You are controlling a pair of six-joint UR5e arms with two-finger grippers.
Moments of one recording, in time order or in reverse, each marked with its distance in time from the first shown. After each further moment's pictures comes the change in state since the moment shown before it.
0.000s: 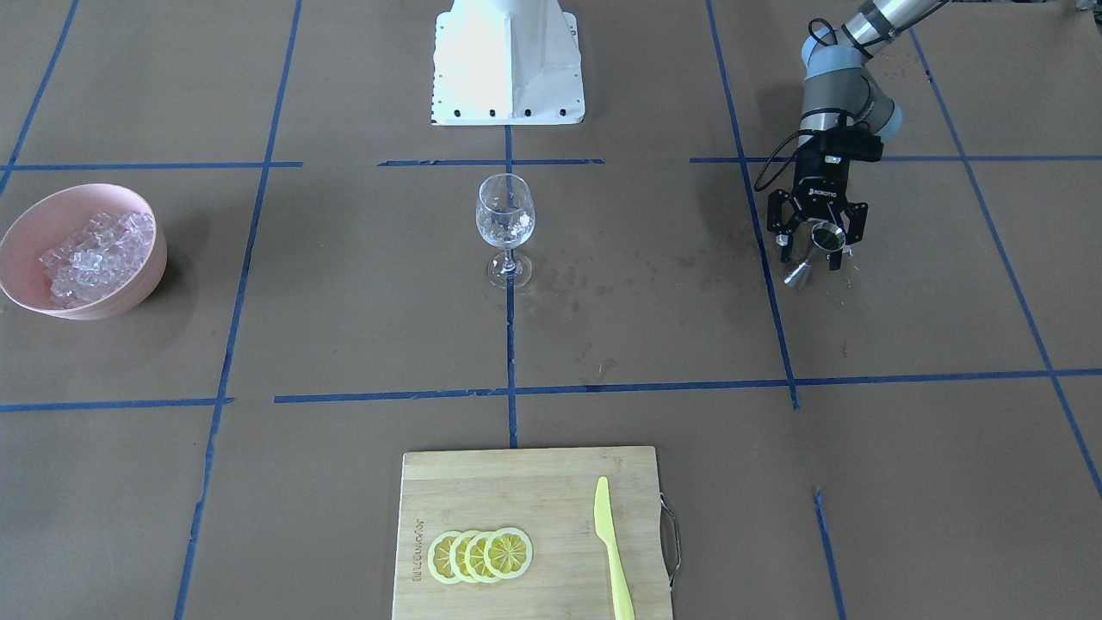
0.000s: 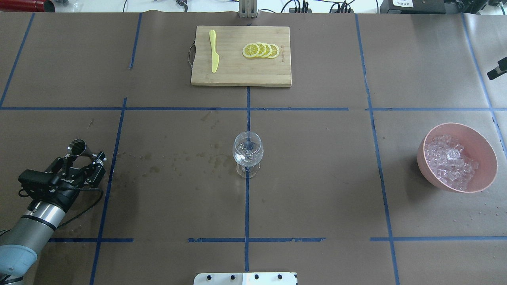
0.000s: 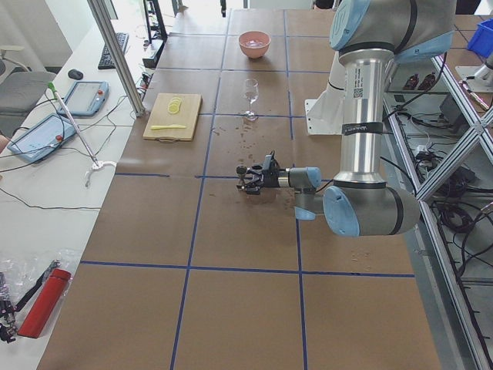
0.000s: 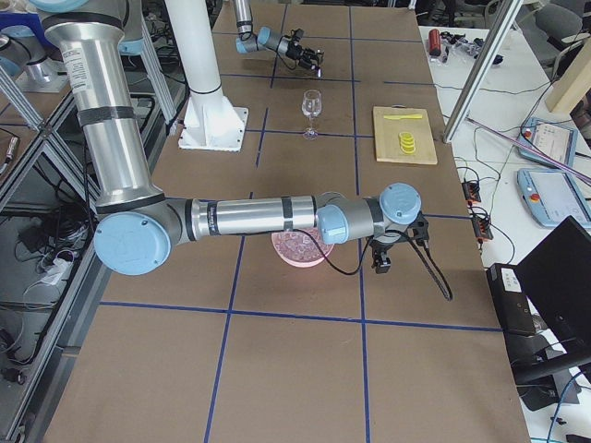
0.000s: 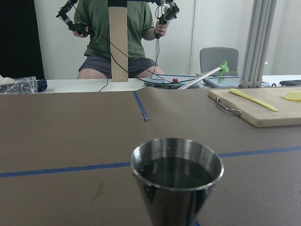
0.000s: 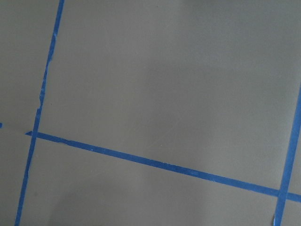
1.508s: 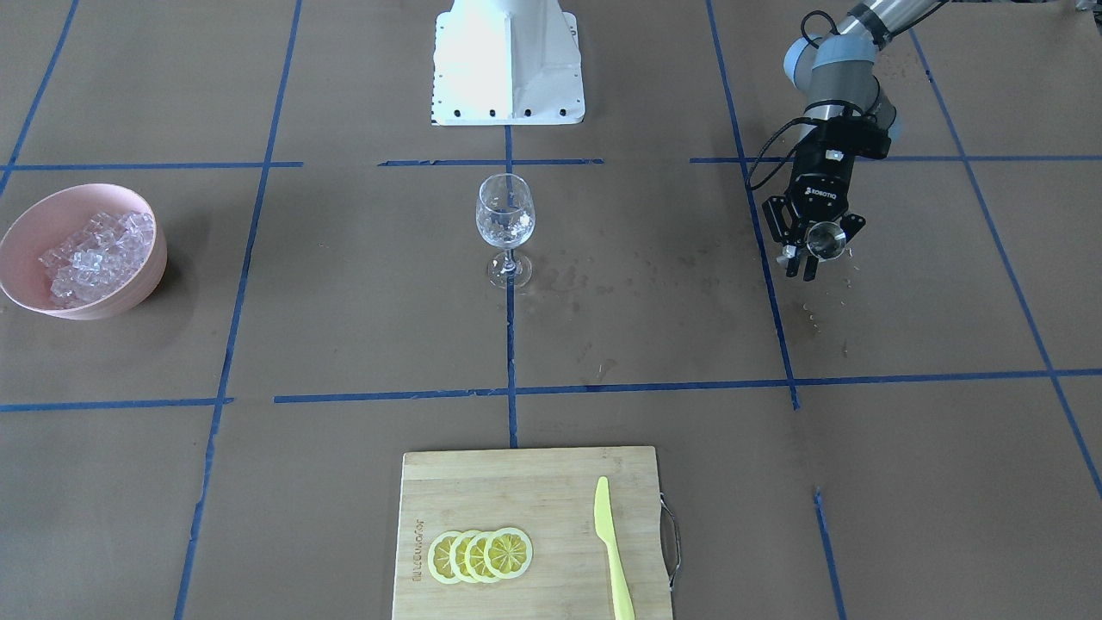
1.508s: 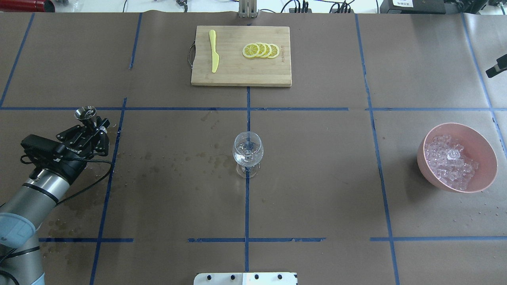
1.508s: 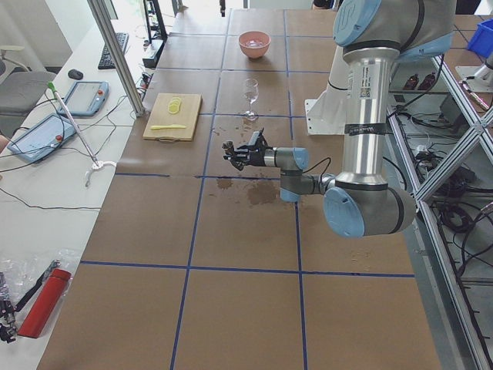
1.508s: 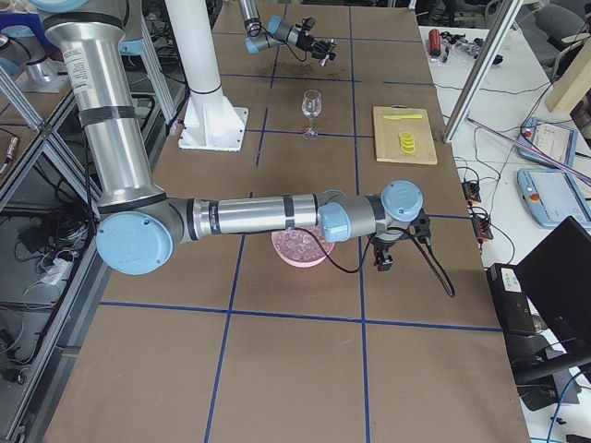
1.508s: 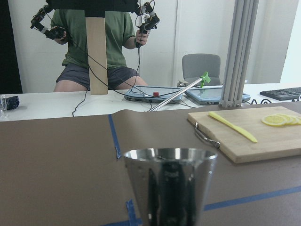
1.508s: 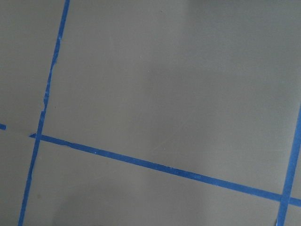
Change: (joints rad) left arm -0.159 -0.064 -0.156 0.006 -0.180 0.238; right arm 0.000 0.008 0.001 0.000 0.001 0.000
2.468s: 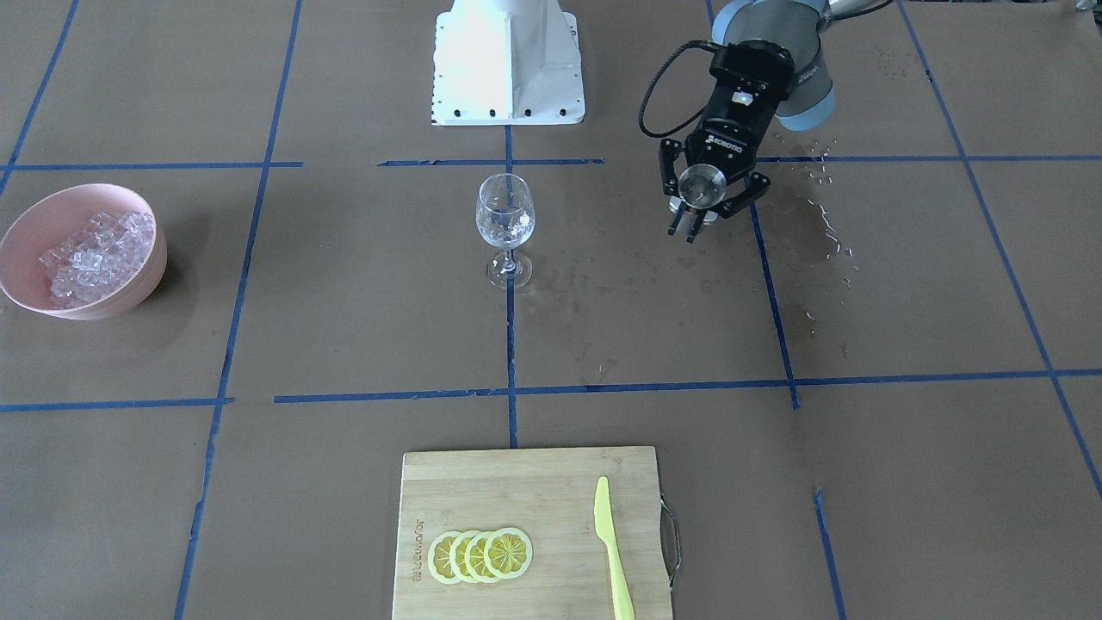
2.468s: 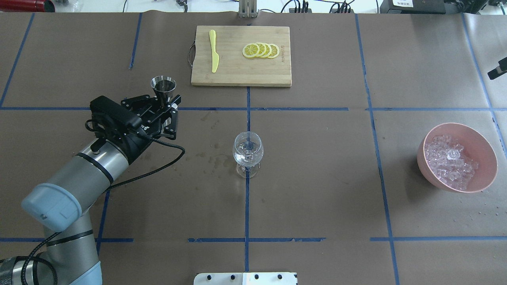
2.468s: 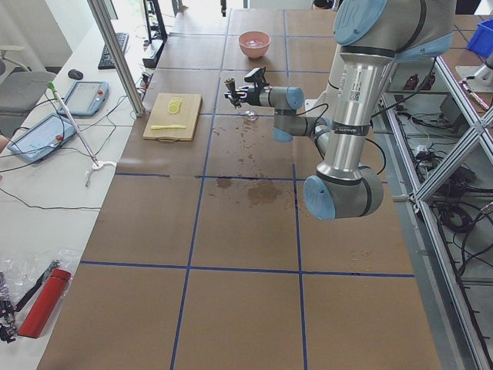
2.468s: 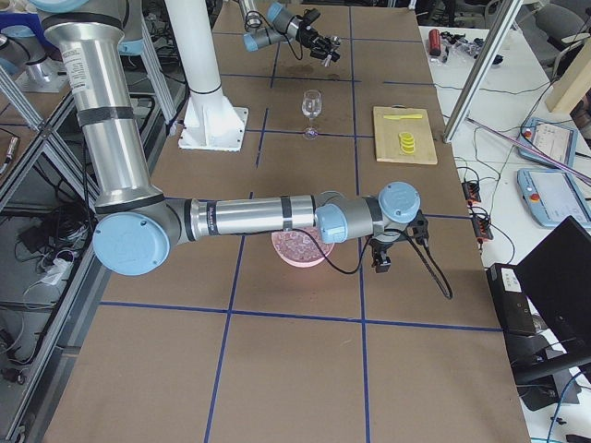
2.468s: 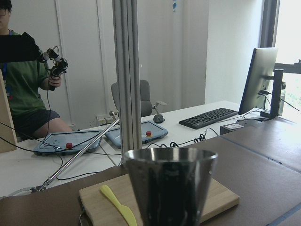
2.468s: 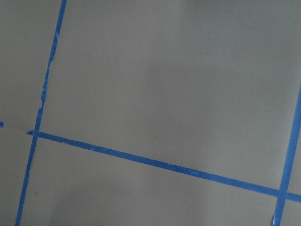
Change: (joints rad) left arm -0.023 -0.268 -0.292 0.478 -0.210 0.199; right arm 0.002 -0.016 0.010 0.000 -0.002 -0.001
